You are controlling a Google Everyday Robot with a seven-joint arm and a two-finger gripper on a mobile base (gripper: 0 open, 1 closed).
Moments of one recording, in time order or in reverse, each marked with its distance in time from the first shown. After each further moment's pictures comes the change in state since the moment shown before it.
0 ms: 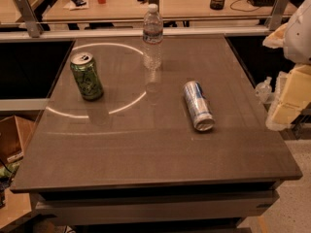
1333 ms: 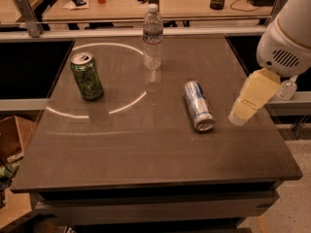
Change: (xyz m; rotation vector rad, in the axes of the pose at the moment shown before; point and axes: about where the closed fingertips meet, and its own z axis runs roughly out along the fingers) arm -0.011 -0.009 0.033 0.045 0.055 0.335
